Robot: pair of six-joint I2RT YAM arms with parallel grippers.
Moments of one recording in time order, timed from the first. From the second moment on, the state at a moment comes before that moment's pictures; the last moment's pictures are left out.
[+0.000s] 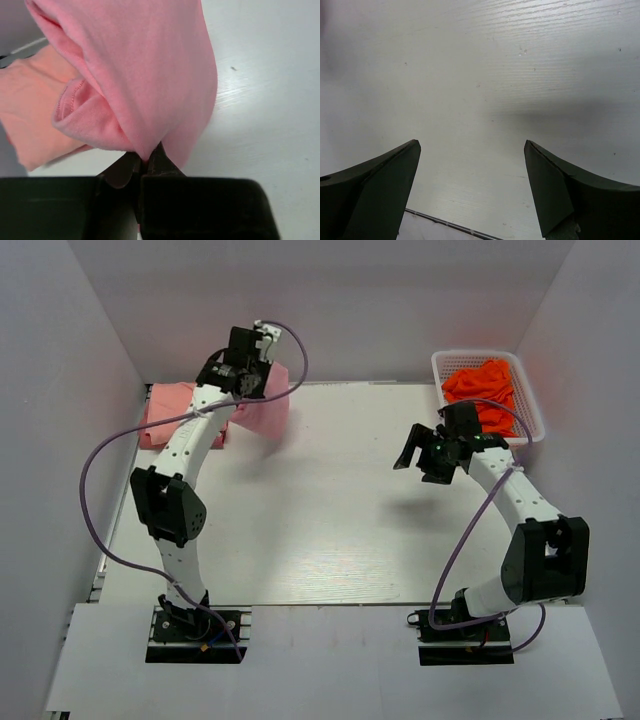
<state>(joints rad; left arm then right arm) -0.36 1.93 2.01 -0.77 -0.22 0.12 0.17 1.46 1.15 -0.66 -0.26 0.46</state>
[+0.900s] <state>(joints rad) 0.05 2.15 2.19 -0.68 -0.14 0.32 0.17 1.53 1.31 -0.77 -0.28 0.46</state>
